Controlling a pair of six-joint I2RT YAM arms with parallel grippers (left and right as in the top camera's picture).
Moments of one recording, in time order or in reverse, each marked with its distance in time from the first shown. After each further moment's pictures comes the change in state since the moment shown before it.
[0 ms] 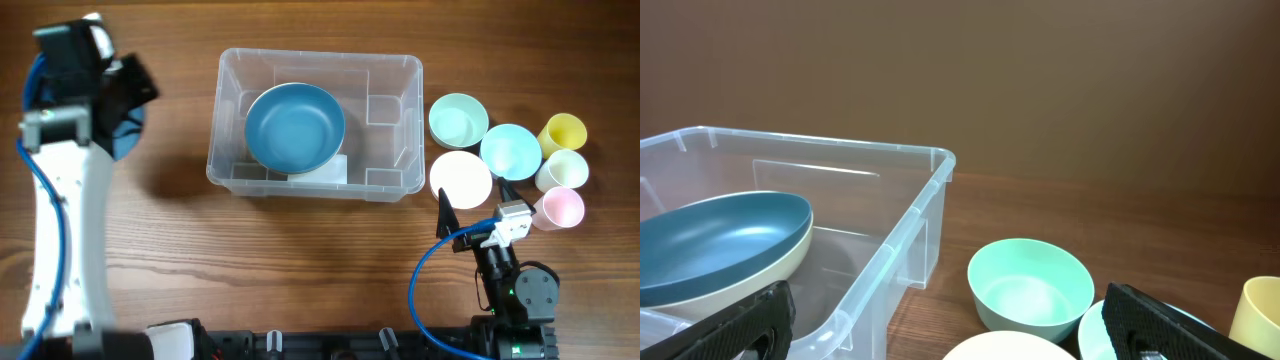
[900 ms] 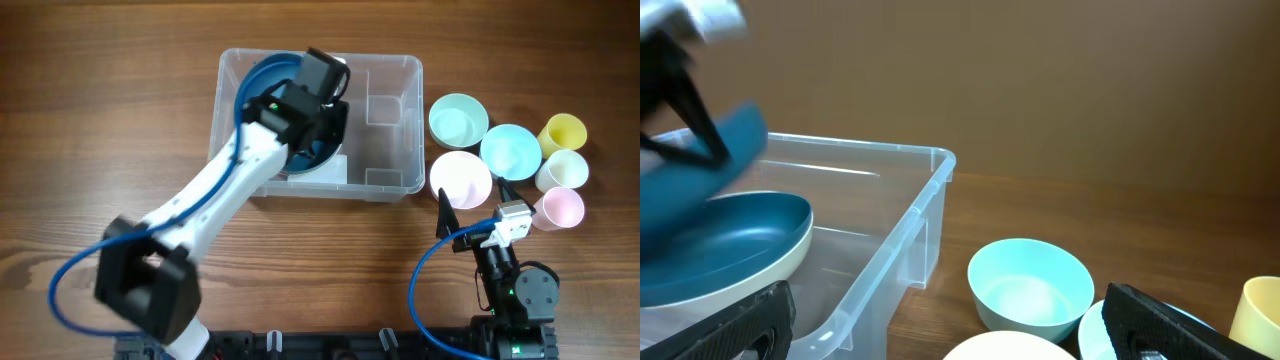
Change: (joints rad) left arm -0.670 0.316 0.000 0.115 -0.062 0.000; right arm 0.000 0.000 0.000 0.000 0.000 0.000
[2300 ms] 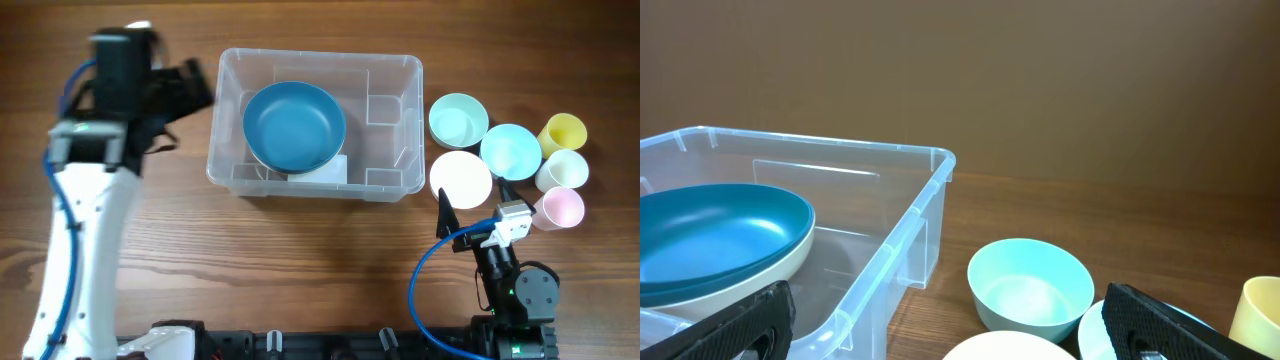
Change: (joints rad) left arm 0.575 -0.380 0.006 -0.261 -0.049 -0.129; right arm 0.000 0.000 0.000 0.000 0.000 0.000
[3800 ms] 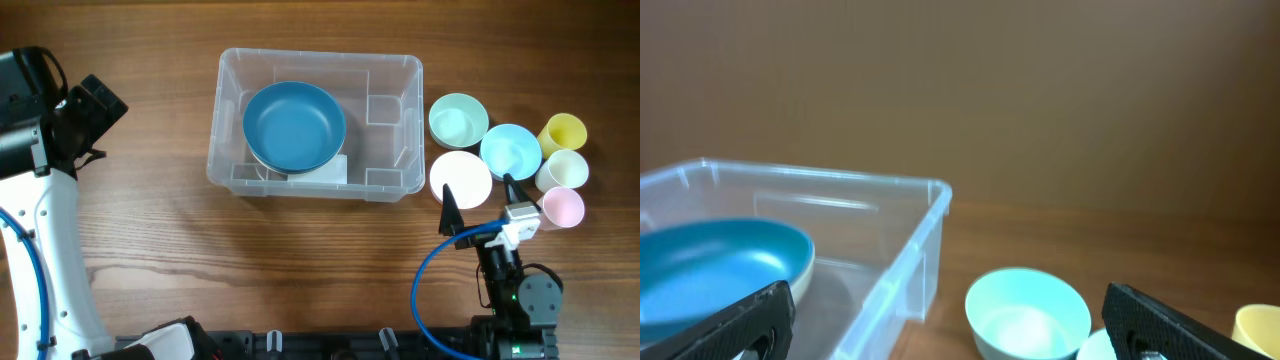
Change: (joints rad) left arm 0.314 -0.001 0.000 -0.085 -0.008 -0.043; right arm 0.000 0.000 0.000 0.089 0.013 0.047
